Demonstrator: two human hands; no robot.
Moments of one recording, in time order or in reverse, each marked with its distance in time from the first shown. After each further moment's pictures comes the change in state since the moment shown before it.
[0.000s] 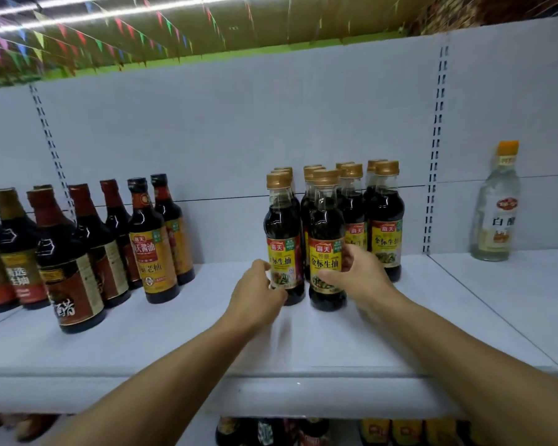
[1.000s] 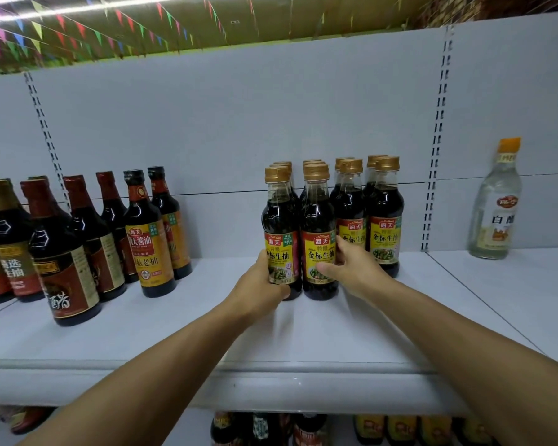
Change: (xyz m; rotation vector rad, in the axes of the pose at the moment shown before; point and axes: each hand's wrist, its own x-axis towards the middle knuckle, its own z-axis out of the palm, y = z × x) left_hand 0.006 -0.001 -0.001 -0.131 -0.178 0.070; right_hand 0.016 0.001 -0.004 -0.125 -0.171 -0.022
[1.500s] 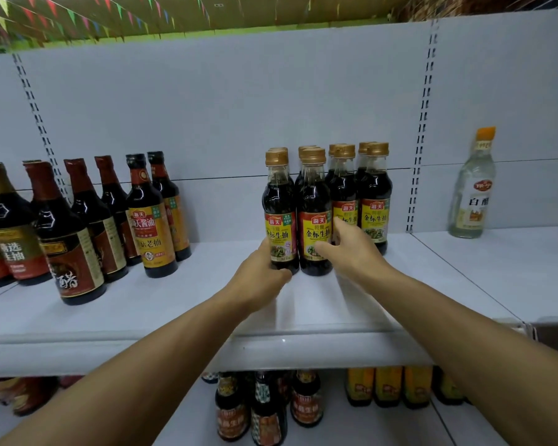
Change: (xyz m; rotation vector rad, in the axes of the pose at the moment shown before) left_hand -0.041 0.011 -0.005 0.014 -0.033 0.038; right_hand -0.048 -0.035 0.012 -0.151 0.157 -0.019
